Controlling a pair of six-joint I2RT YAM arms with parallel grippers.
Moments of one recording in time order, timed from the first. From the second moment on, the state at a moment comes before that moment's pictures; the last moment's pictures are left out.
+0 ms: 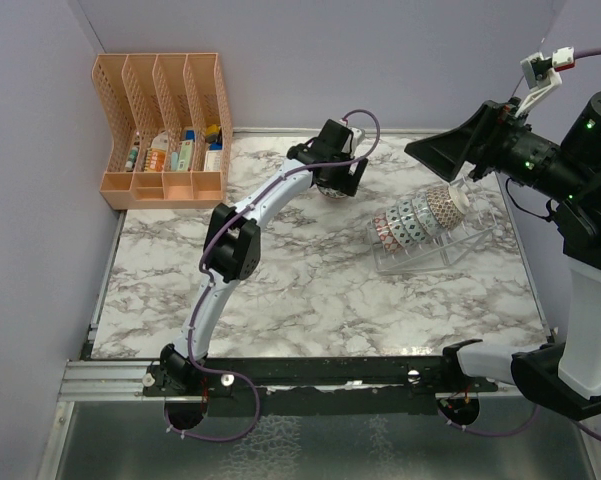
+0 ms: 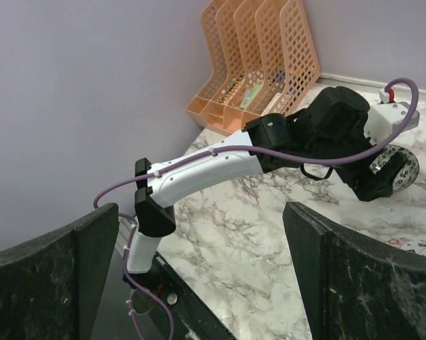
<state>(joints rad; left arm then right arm) -0.63 2.41 2.32 -0.71 0.09 -0.15 0.26 1.25 2.15 -0.97 -0.54 0.44</state>
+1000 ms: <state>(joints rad) -0.70 2.50 2.25 -0.66 -0.14 0.18 0.26 1.28 2.14 -0.98 -0.54 0.43</state>
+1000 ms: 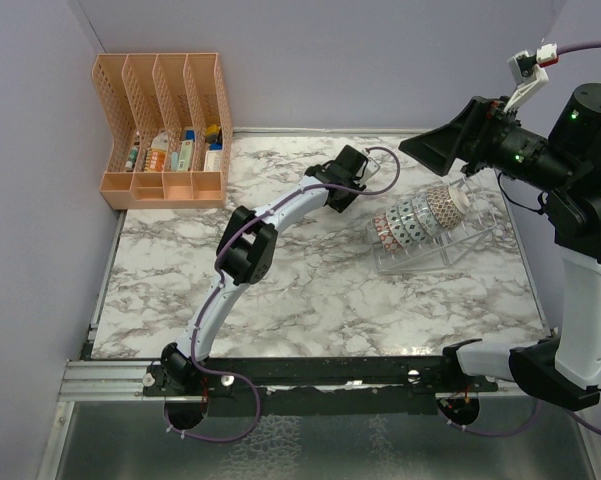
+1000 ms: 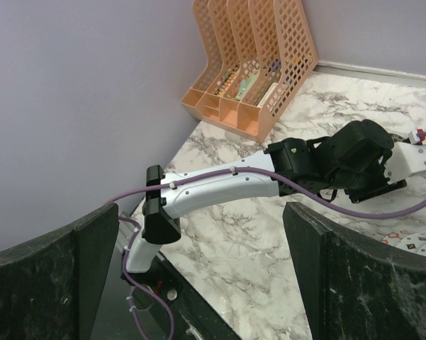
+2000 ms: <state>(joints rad) -0.71 1.77 1.57 0.02 0.20 -0.79 0.26 1.26 2.21 -0.93 -0.51 0.47</state>
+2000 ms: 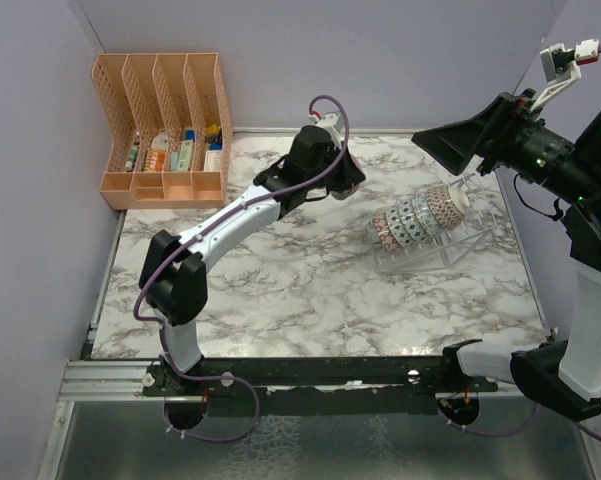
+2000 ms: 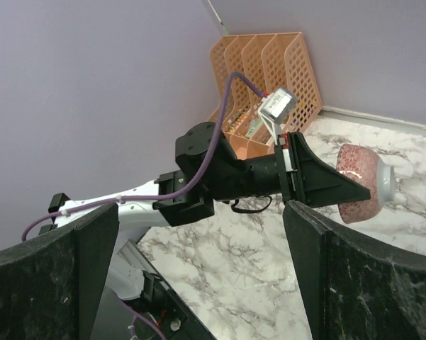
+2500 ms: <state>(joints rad) -0.90 2.06 1.68 0.82 0.24 -1.56 0.26 1.22 2.21 -0.89 -0.51 0.51</state>
